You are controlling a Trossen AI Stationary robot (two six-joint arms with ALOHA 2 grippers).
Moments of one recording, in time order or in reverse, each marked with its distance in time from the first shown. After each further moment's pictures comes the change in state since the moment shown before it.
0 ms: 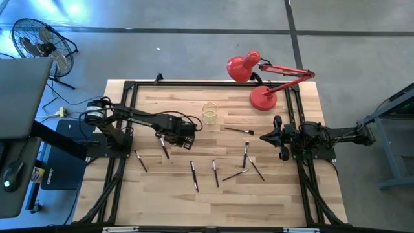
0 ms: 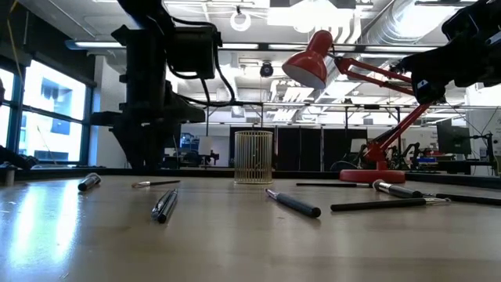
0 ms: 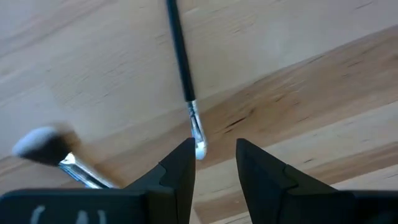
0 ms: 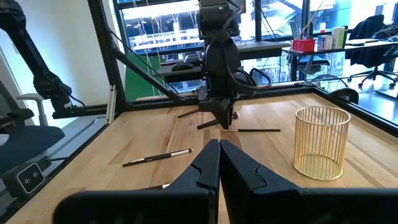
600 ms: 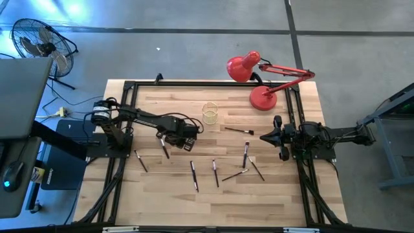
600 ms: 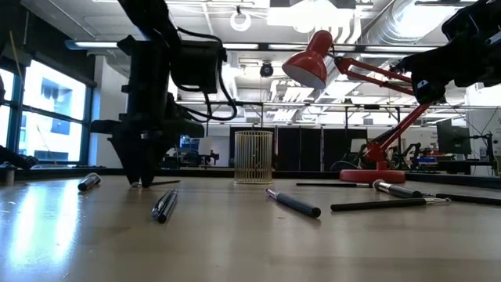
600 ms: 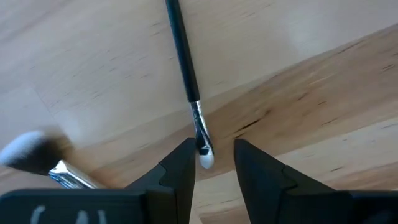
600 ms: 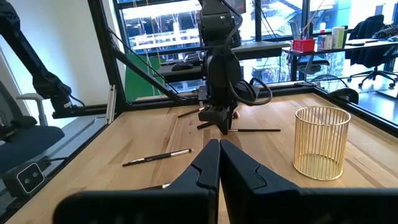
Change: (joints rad) left arm 0.000 0.093 0.005 0.010 0.020 0.026; right arm 0.000 0.000 0.000 0.002 0.000 0.000
